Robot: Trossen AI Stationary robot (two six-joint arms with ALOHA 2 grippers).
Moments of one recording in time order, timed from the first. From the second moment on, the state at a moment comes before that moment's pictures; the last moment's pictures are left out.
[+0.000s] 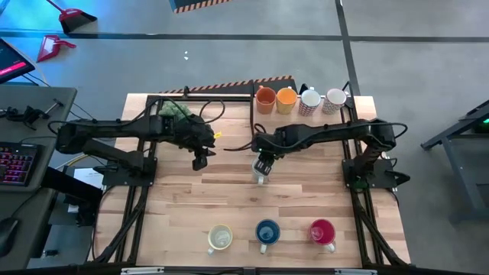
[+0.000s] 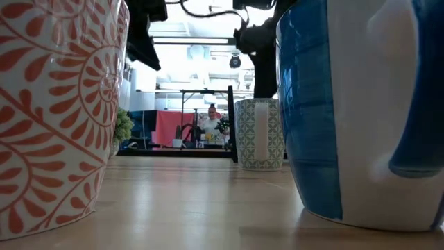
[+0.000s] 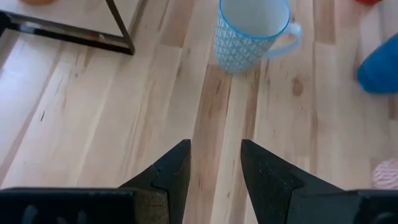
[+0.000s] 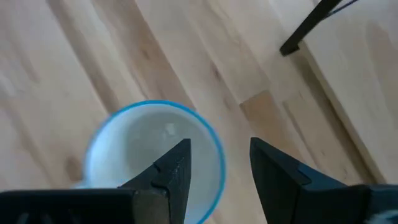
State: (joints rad) left arm 0.14 1.19 0.99 -0.69 0.03 -0.08; right arm -0.02 1.76 1.42 -0.87 0.16 0.45
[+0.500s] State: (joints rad) left arm 0.14 1.19 0.97 -0.70 0.03 -0.02; right arm -0.06 1.85 1.42 -0.87 0.11 0.42
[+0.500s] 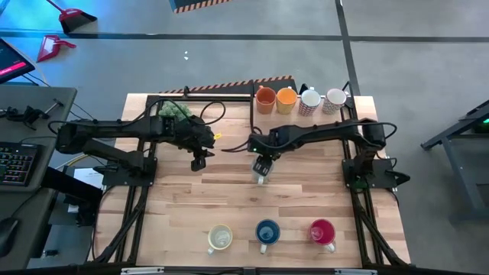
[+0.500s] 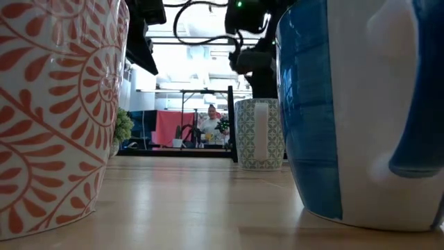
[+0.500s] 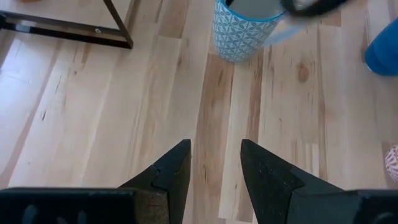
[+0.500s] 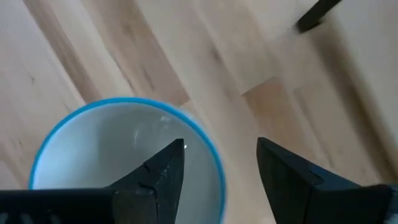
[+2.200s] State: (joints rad) left arm 0.14 1.19 0.97 -0.70 0.01 -0.02; right arm -0.40 1.69 1.43 -0.85 0.15 0.10
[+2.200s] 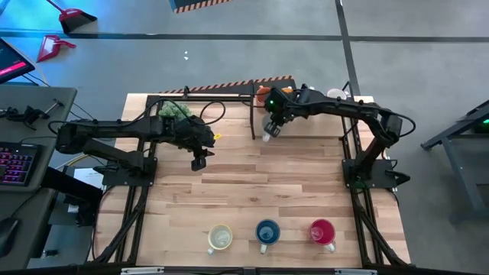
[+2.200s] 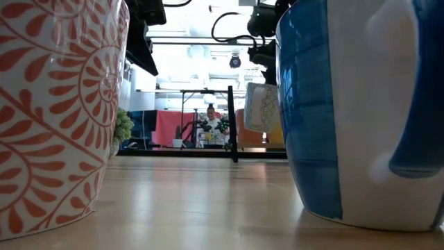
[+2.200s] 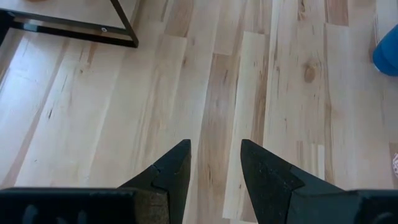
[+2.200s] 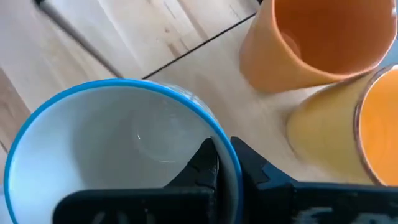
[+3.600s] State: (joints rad) left arm 0.14 1.19 0.97 -0.70 0.02 -0.04; right arm -0.47 1.77 1.43 -0.75 0.14 0.09
